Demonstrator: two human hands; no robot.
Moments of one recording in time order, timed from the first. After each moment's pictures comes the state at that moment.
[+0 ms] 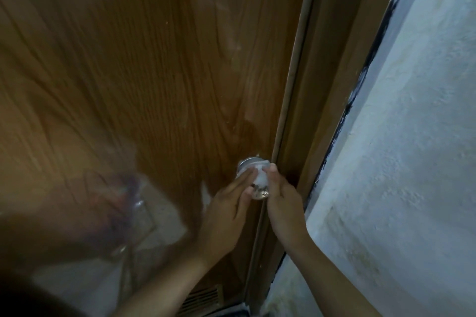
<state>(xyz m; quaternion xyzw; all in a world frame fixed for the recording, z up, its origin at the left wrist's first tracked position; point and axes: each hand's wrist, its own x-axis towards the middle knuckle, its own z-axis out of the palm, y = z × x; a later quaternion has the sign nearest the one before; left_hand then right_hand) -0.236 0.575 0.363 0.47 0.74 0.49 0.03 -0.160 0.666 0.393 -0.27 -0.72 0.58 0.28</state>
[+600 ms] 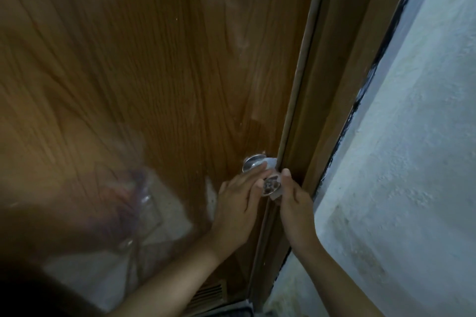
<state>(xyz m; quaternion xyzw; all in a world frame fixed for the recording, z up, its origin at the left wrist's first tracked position) -0.225 0.583 0.374 0.44 0.76 0.48 -0.04 -0.151 0.668 0.383 -0.29 -0.69 0.59 0.31</state>
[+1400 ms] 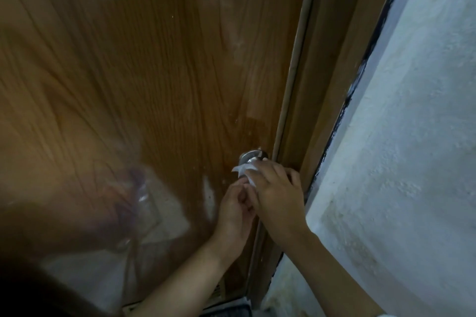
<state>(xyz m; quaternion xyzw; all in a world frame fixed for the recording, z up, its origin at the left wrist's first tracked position) -0.206 0.586 0.366 0.11 0.49 0.80 0.32 -0.163 0.665 0.381 -0.15 -0.92 -0.05 0.35</state>
